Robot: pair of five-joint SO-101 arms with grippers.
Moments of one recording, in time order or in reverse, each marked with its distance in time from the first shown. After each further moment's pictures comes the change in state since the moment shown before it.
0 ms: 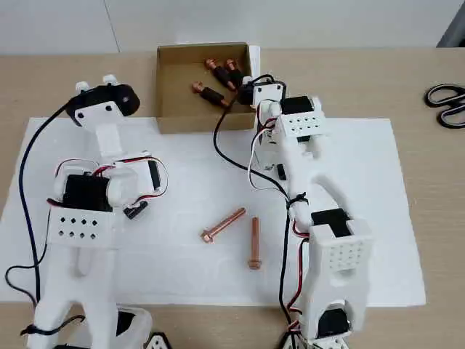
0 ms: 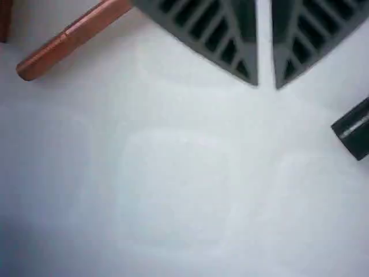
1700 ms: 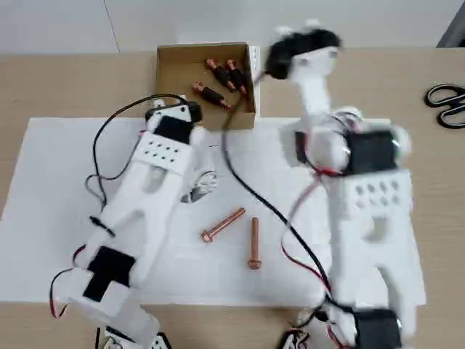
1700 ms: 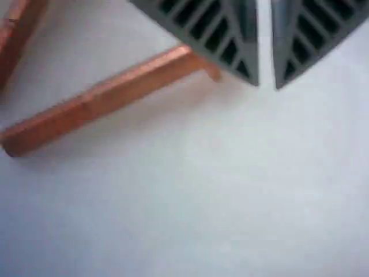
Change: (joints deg) left arm 15.6 41.1 -26.8 15.8 17.1; right arm 3.4 -51.5 11.9 9.8 0.0
